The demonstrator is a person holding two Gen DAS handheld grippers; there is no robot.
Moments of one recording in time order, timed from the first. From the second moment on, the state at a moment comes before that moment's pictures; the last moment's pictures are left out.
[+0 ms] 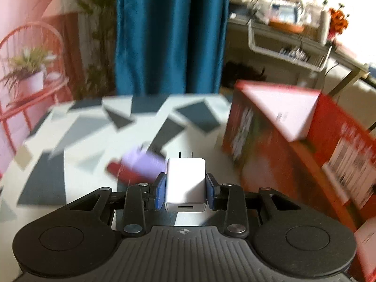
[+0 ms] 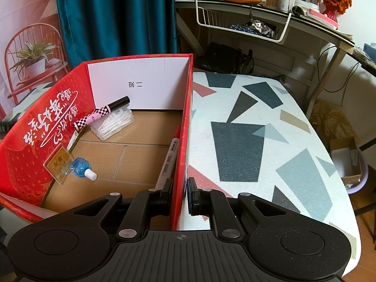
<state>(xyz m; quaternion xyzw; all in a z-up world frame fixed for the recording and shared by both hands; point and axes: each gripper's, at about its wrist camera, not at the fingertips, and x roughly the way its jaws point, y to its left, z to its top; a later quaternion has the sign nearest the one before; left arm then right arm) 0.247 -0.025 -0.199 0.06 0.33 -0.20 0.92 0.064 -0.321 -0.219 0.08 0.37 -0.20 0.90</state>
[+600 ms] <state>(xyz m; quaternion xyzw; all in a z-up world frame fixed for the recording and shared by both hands) 0.239 -0.122 -0.167 0.16 0.26 -0.35 0.88 0.065 -0.321 -0.218 0.08 0.37 -0.20 0.90</state>
